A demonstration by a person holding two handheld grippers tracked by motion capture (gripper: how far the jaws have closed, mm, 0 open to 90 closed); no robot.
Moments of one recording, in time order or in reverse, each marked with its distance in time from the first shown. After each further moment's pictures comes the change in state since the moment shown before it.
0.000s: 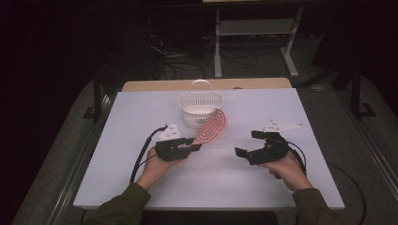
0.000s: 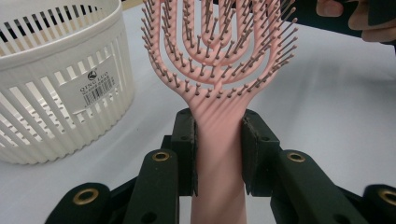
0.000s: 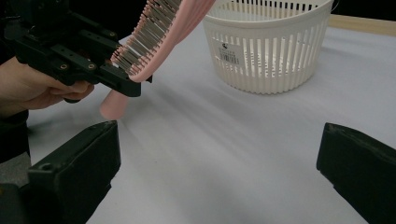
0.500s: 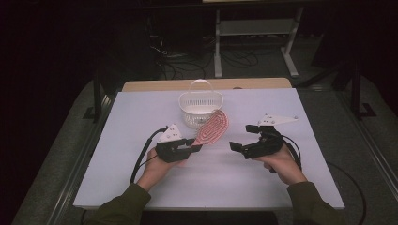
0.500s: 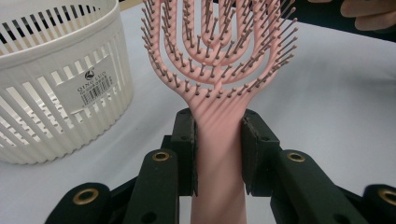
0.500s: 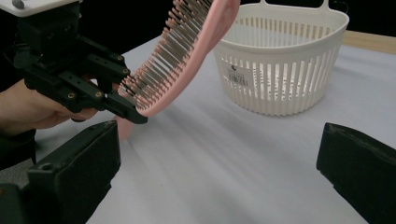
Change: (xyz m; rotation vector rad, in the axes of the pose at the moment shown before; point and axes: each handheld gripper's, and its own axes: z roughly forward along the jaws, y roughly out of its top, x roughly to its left) left arm -0.004 0.000 0.001 0.003 0.006 0.010; right arm 0.002 0.018 0.010 -0.022 0.029 -0.009
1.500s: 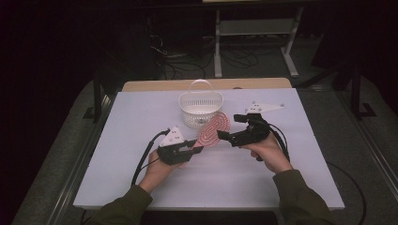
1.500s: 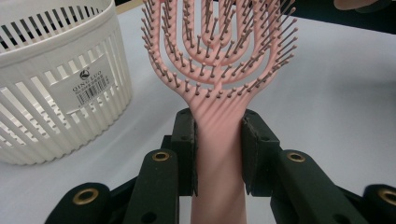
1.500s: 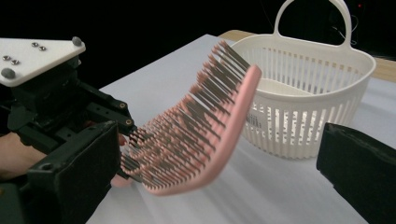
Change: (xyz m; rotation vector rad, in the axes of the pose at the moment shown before) left arm -0.007 -0.003 0.003 -0.003 0.025 0.021; right arm 0.004 0.033 0.030 -0.032 0.031 -0.005
